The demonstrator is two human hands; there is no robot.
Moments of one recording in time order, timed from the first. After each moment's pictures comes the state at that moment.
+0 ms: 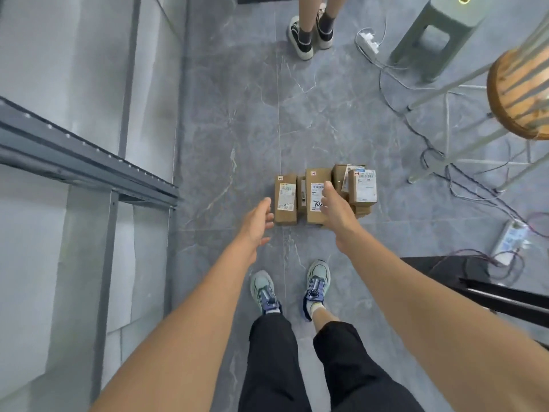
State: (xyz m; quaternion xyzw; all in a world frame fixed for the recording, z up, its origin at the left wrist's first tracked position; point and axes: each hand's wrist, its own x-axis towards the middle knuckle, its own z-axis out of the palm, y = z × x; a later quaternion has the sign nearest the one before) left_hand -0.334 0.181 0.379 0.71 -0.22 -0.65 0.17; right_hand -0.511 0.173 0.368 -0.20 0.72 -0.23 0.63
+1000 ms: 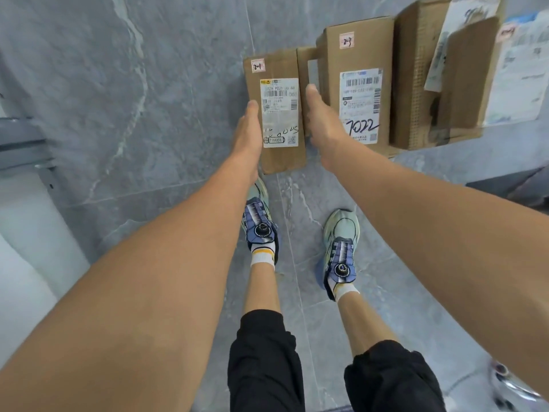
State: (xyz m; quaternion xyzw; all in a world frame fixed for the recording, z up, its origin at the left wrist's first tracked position) left_hand -0.353 0.015 -0.085 0.72 -0.18 -0.66 0.04; right_hand -0.478 0.026 -0.103 -0.11 0.76 -0.14 0.62
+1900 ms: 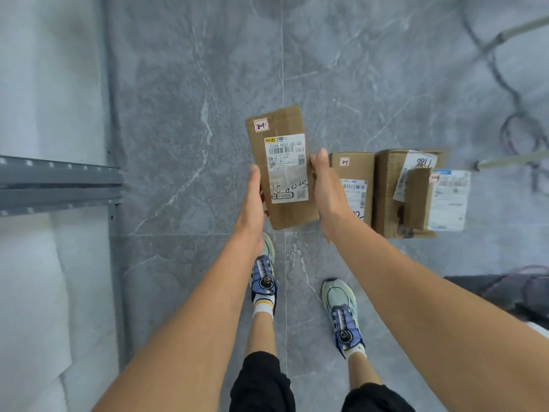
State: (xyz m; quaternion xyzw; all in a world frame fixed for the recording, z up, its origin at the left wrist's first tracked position) left_hand -0.324 0.007 0.035 0.69 -0.14 -0.67 0.23; right_hand -0.455 -0.016 0.033 -0.19 0.73 -0.20 0.62
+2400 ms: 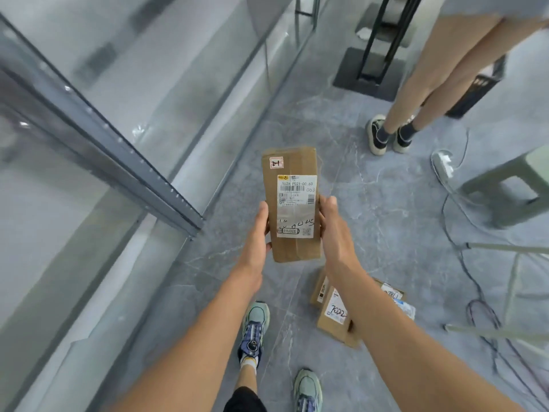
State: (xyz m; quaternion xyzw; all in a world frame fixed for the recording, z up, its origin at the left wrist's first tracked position) left_hand -0.288 0.035 0.364 0.65 -0.19 -0.57 0.47; right_hand -0.415 -0.020 0.365 -0.42 0.60 -0.27 0.62
